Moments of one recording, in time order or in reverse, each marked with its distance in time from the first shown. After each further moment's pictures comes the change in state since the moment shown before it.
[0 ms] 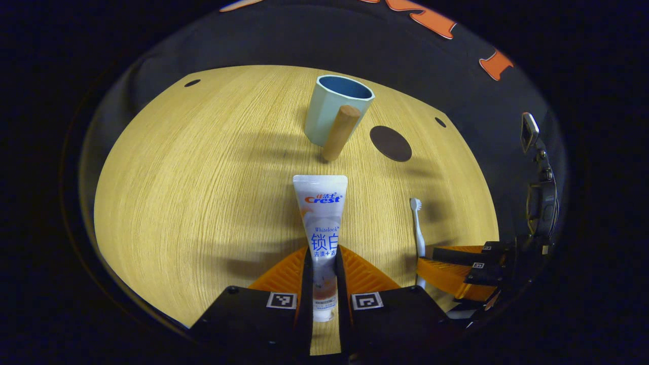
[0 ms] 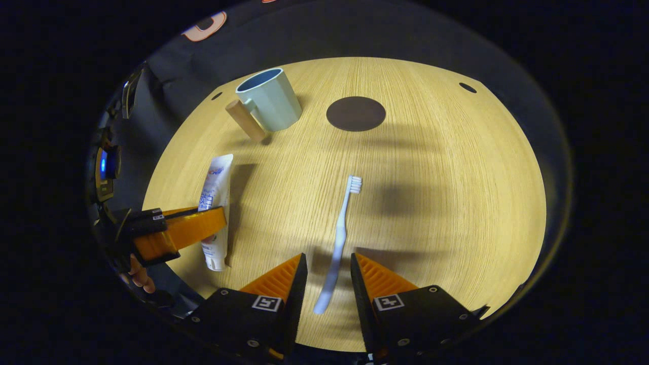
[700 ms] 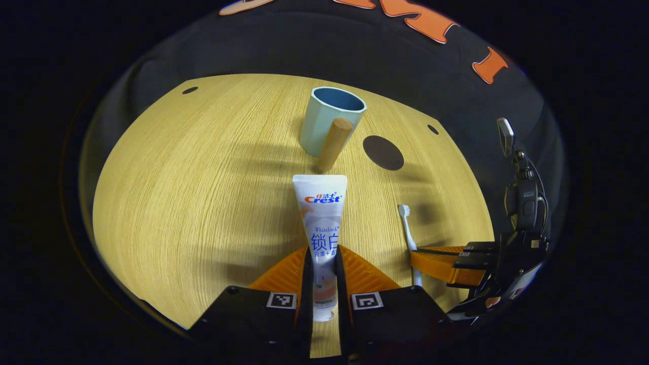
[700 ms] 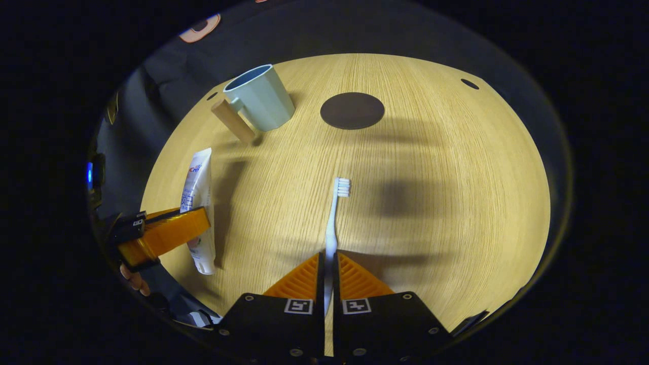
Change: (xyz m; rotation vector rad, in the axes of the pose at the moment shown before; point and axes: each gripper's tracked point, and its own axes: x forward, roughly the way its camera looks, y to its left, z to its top) left arm -0.003 -0.002 0.012 0.009 -0.062 -0.024; right arm 0.009 -0.013 0.009 0.004 -0.030 0.025
